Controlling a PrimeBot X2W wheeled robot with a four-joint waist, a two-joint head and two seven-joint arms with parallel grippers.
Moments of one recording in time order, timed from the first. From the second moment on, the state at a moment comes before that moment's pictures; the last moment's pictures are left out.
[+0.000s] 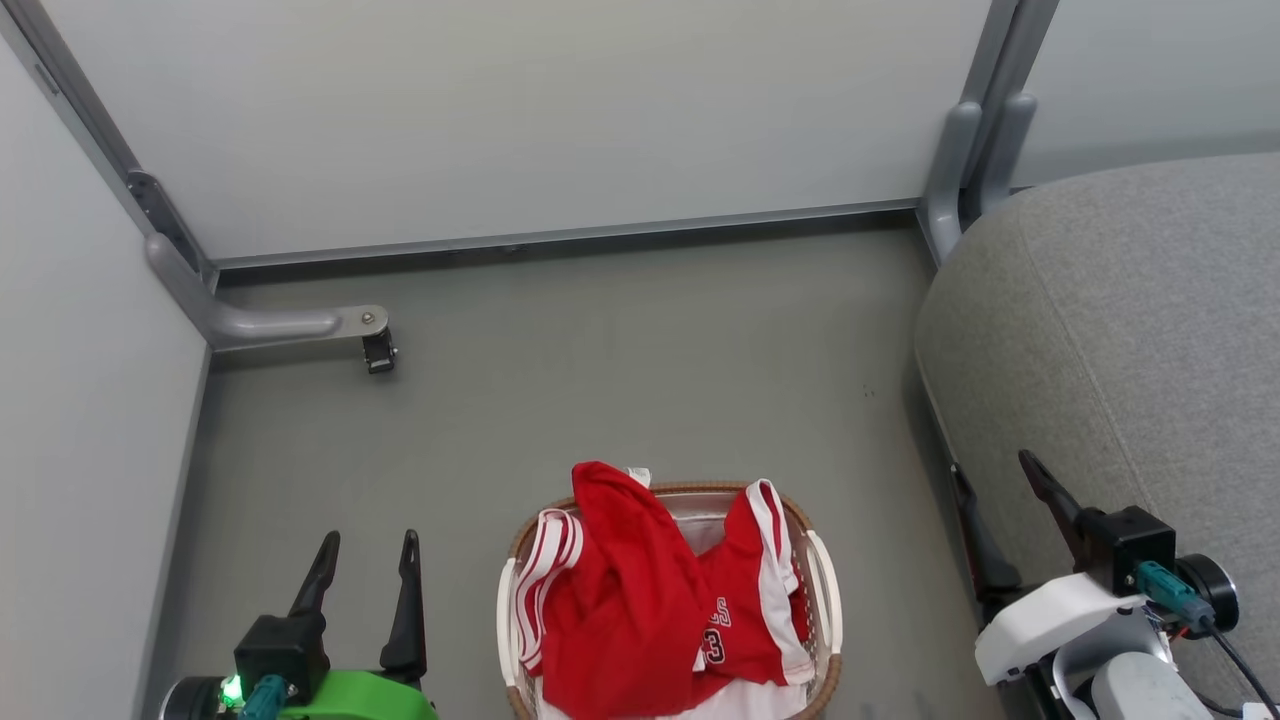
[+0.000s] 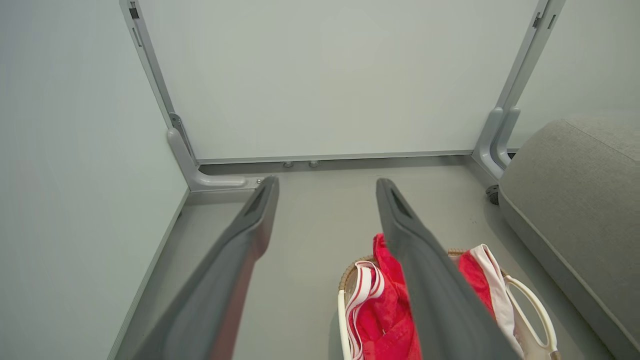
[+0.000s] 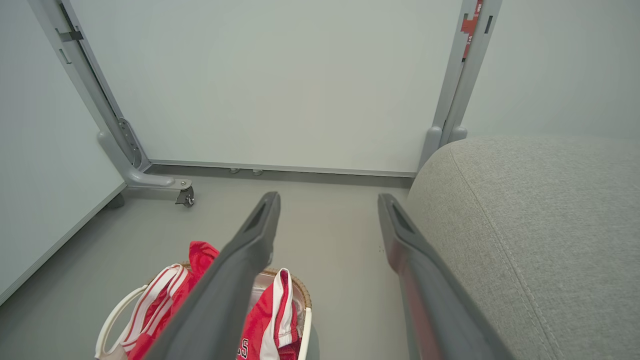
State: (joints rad) left arm 0.01 0.05 -0.06 0.30 -0.13 -0.12 -0.26; right arm -0.11 -0.14 0.10 0.33 0.20 0.13 -0.26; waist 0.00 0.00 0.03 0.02
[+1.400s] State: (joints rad) left arm -0.35 0.05 -0.30 0.48 -0.21 -0.11 -0.26; right arm -0.40 -0.13 0.14 0.18 0.22 0.13 -0.26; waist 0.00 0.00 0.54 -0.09
